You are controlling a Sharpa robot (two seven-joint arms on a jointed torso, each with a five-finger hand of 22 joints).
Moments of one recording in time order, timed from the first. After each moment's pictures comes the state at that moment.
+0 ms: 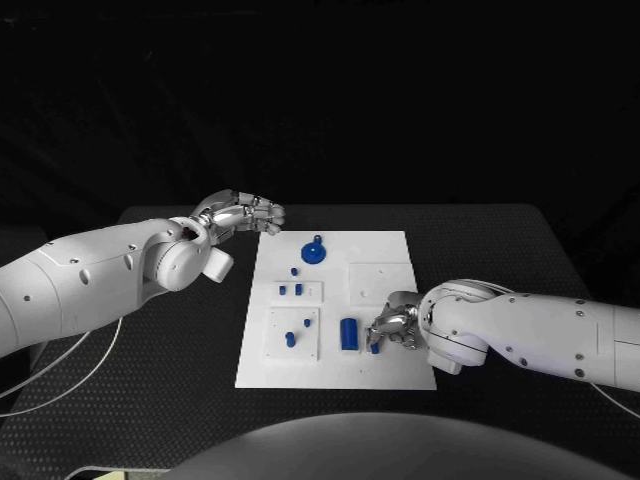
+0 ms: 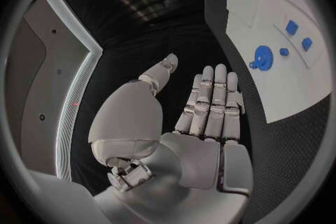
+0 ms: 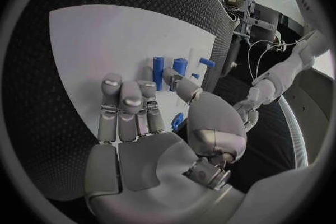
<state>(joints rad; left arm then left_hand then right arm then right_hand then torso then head) 1.17 -0.68 -0.18 1.15 -0.19 -0.05 0.27 1.08 -0.14 0.47 -0.18 0.05 0.82 0.19 0.26 0.51 1.15 0.14 0.09 0.10 0.91 0.13 0.40 0.50 0.02 0.71 0.03 0.23 1.31 1.05 -0.74 -0.25 1.53 -0.96 -0.15 -0.58 0.76 -0.05 0.83 -0.28 0.07 1.08 0.09 0.23 0.64 1.16 -0.03 1.13 0.96 1.31 -0.12 1.20 1.11 0.25 1.10 -0.02 1.01 1.29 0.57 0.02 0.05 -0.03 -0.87</state>
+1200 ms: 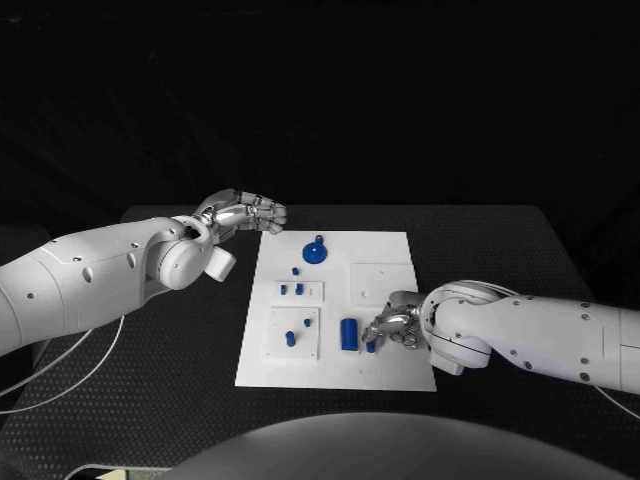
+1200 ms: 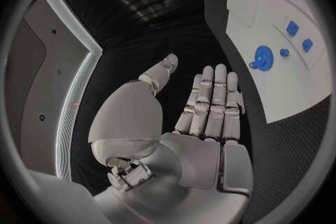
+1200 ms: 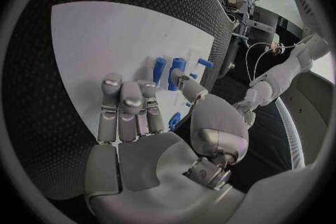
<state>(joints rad) 1.17 -0.68 -0.18 1.15 -0.19 -0.05 0.27 1.08 -0.14 0.47 -0.18 0.05 0.82 0.19 0.26 0.51 1.15 0.14 0.09 0.10 0.91 0.13 0.40 0.50 0.02 0.71 0.03 0.23 1.31 1.04 -0.74 -0.25 1.54 -0.98 -0.15 -0.55 0.67 -0.15 0.76 -0.24 0.05 1.08 0.09 0.23 0.63 1.16 -0.03 1.13 0.96 1.31 -0.12 1.20 1.11 0.25 1.10 -0.02 1.01 1.29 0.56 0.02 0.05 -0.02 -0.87</state>
